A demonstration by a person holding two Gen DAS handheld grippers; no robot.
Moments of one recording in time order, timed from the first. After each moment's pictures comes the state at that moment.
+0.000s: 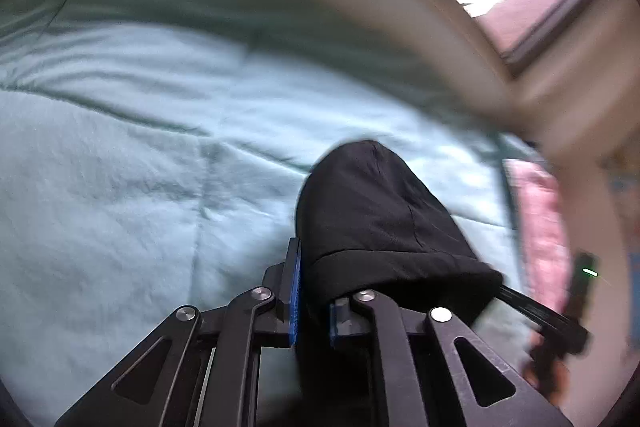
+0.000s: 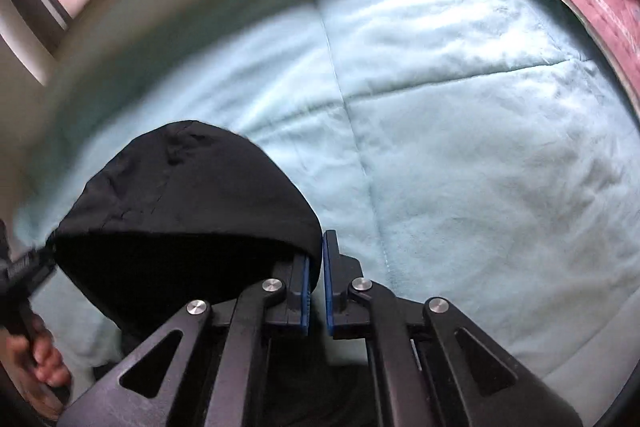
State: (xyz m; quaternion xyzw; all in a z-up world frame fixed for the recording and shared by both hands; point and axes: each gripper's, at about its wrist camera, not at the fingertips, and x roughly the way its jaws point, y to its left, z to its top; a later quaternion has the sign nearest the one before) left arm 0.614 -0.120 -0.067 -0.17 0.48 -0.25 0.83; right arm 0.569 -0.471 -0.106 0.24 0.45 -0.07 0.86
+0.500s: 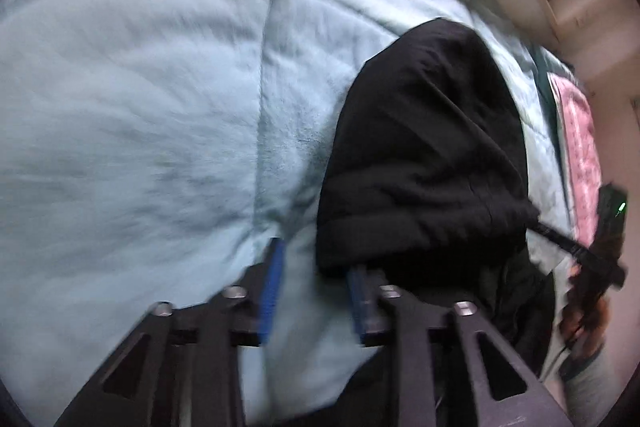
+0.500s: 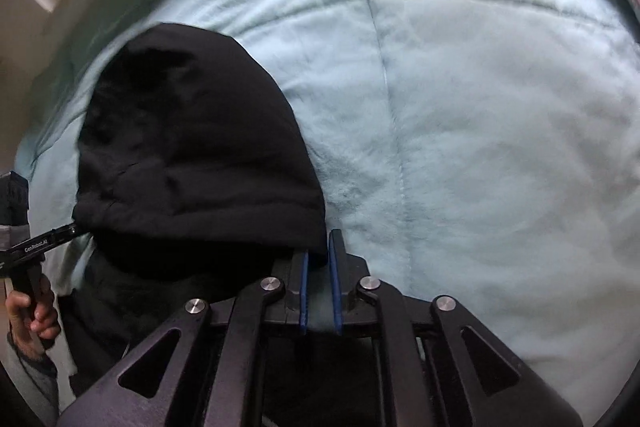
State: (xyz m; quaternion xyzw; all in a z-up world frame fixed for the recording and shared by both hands) left arm 0.599 -0.106 -0.161 -0.06 0.59 -0.23 0.77; right arm 0.572 -0.463 -0.176 0.19 0.54 0.01 0.82
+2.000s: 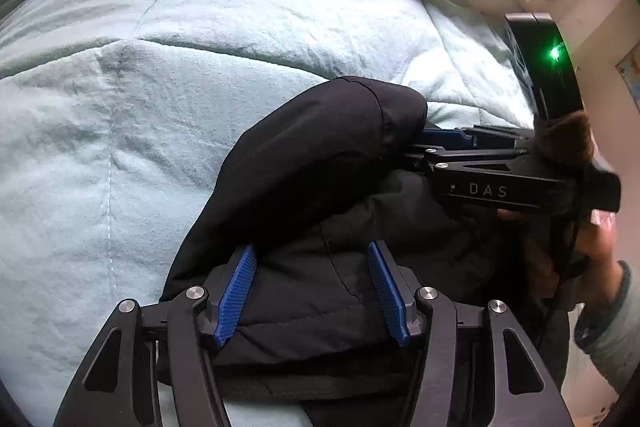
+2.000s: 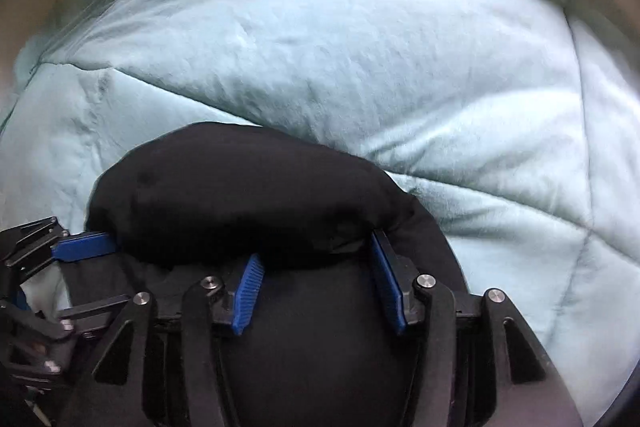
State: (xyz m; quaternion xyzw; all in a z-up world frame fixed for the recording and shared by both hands) left arm 0.638 -0.191 -0.167 -0.04 0.54 -0.28 0.79; right arm 0.759 -0.349 -0.186 0.02 0.54 0.11 0.84
